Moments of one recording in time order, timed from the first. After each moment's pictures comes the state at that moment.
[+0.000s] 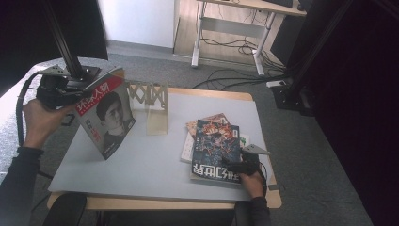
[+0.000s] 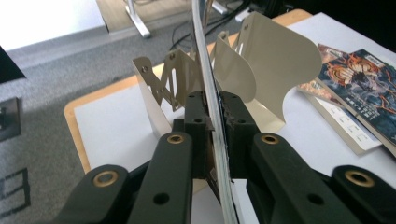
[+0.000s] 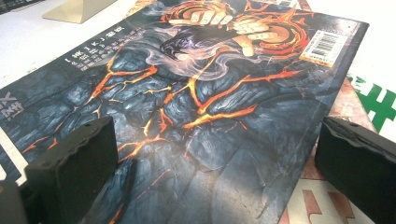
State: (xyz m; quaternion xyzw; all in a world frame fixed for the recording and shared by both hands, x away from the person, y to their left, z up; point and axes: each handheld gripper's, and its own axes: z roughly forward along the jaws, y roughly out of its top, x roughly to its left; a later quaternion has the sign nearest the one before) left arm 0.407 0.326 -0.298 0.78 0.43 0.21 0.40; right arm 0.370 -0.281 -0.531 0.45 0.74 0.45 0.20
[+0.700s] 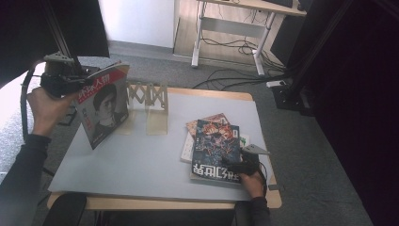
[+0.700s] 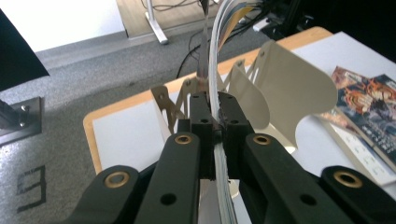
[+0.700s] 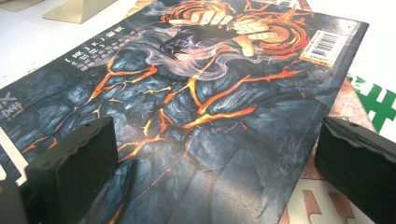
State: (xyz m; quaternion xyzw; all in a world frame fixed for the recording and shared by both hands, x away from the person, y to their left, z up) left arm 0.426 0.312 -0.271 0.76 0.46 0.24 0.39; right arm 0.370 -0.281 -0.531 0.45 0.74 0.45 0.20
